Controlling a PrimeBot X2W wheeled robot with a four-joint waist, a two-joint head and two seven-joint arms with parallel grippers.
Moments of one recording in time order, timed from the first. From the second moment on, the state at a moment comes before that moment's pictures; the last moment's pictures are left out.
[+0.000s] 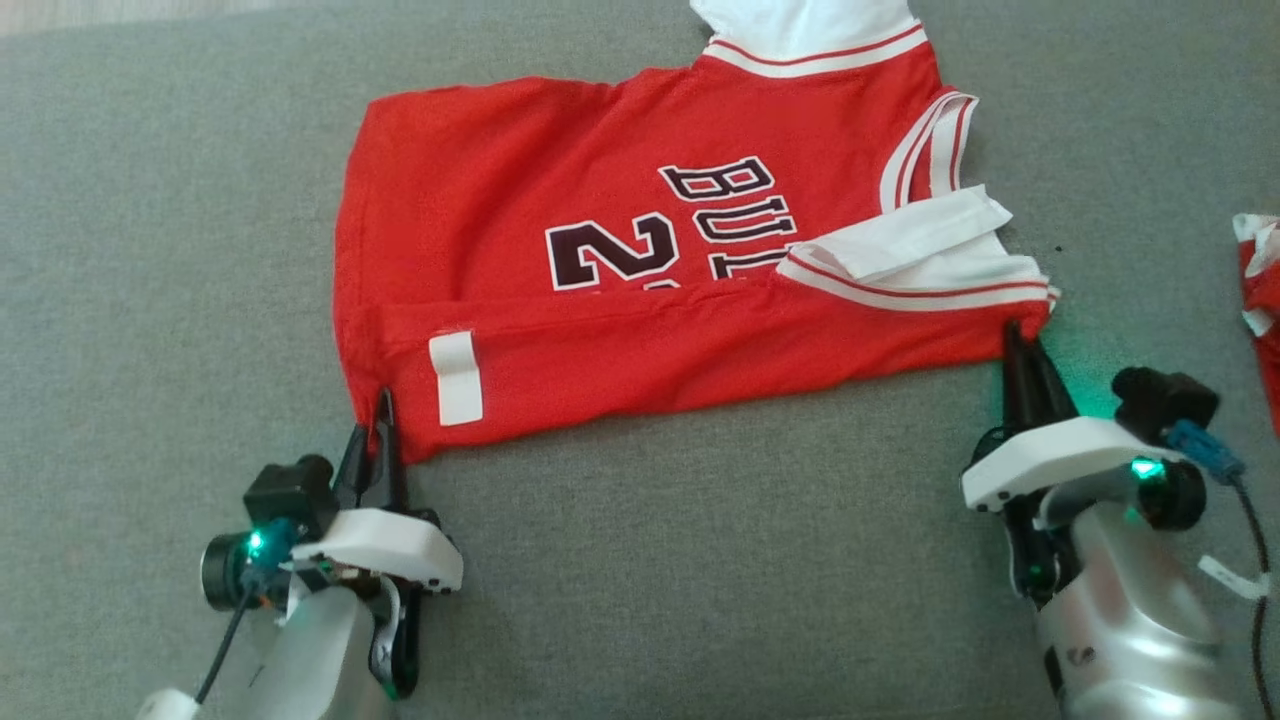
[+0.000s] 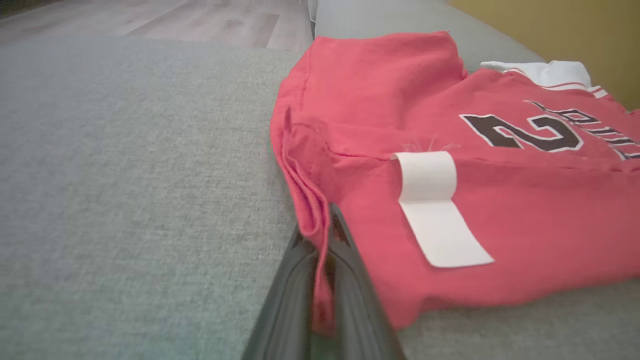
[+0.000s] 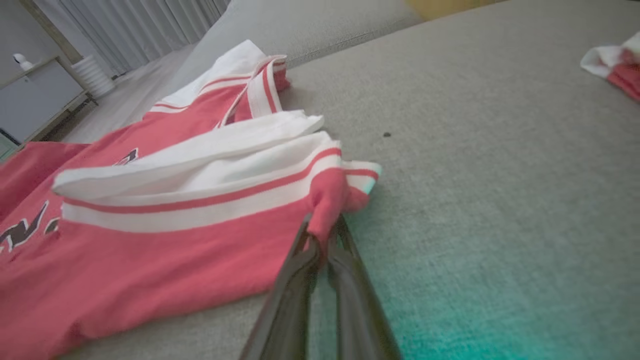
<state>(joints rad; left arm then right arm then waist) -0.33 0.04 -0.17 0.67 -0.30 0.01 -0.26 -0.42 -0.06 0.00 0.79 0.32 0.13 -0.26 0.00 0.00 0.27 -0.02</state>
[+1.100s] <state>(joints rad) -0.49 0.13 -0.16 0.70 -0.20 -0.06 -0.25 -0.31 -0.11 0.00 0.60 0.41 0.13 -0.26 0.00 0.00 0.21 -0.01</state>
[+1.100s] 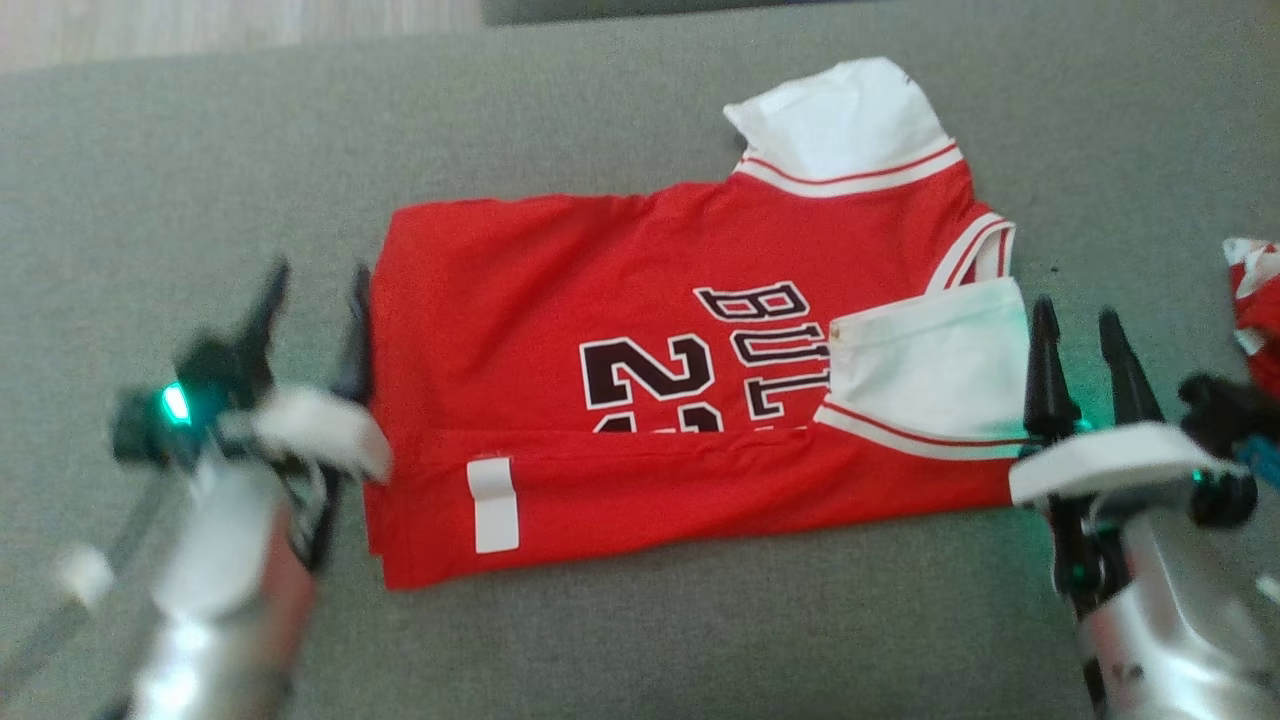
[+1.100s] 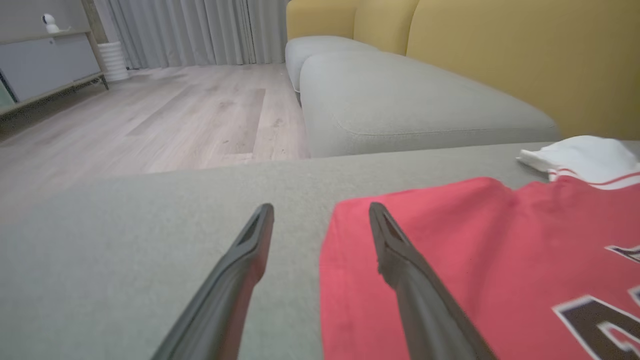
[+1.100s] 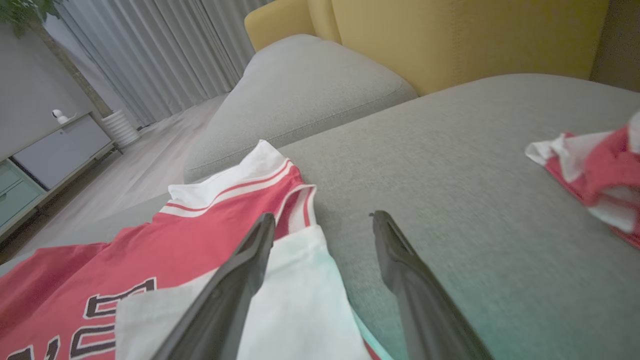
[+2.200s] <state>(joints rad) -0.90 0.25 -0.56 1.00 -0.50 -0.13 -0.13 -0.72 -0.21 0.22 0.73 0.45 0.13 -0.18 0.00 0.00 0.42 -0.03</state>
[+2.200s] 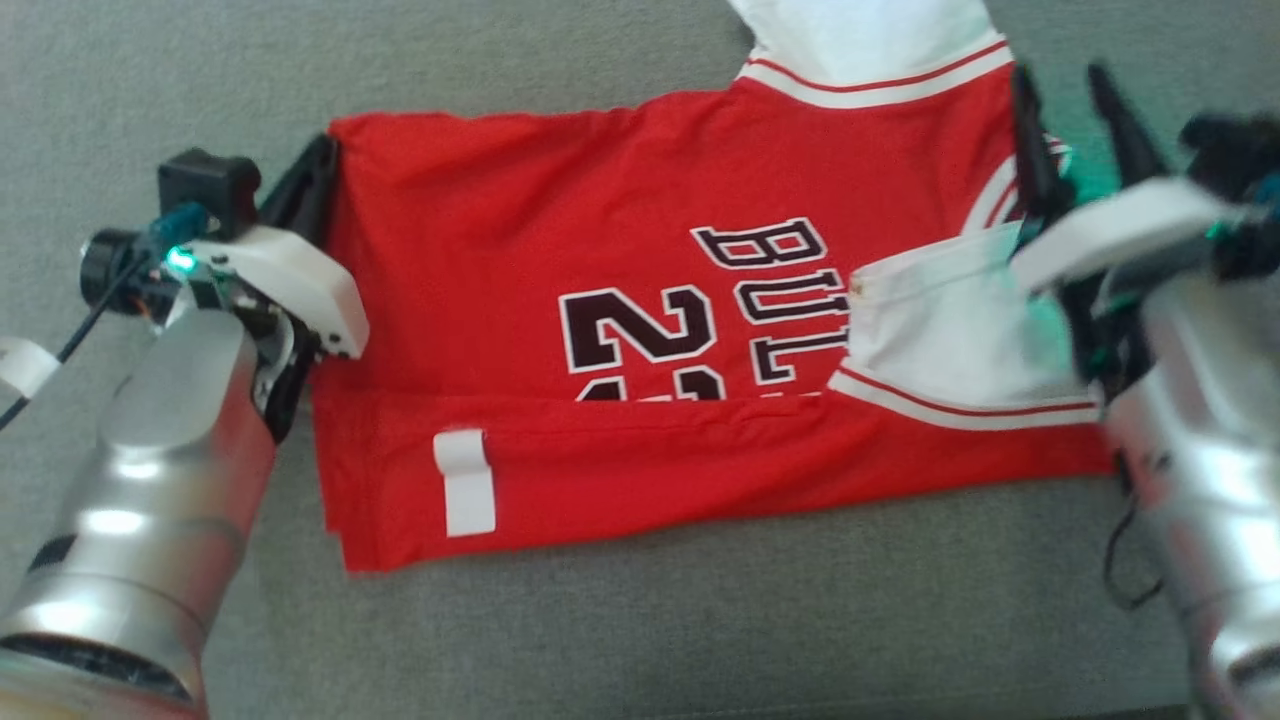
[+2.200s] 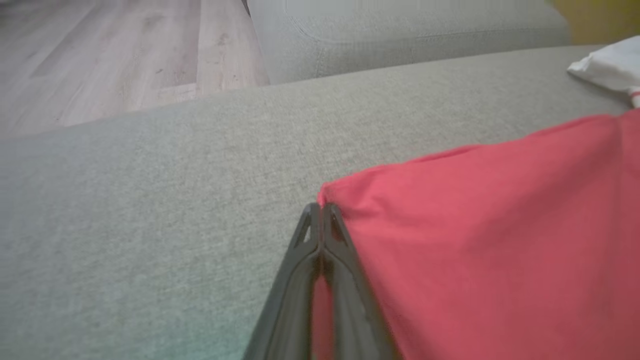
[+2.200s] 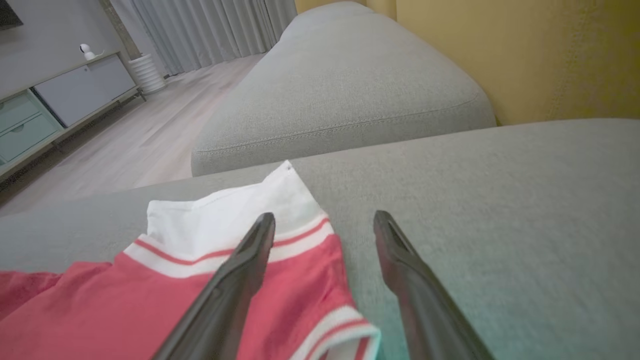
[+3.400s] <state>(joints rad) -0.99 0.10 -0.56 0.93 -0.45 -0.08 -0.25 -1.21 -0.33 0.34 1.16 0.42 0.13 -0.12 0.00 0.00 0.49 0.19</state>
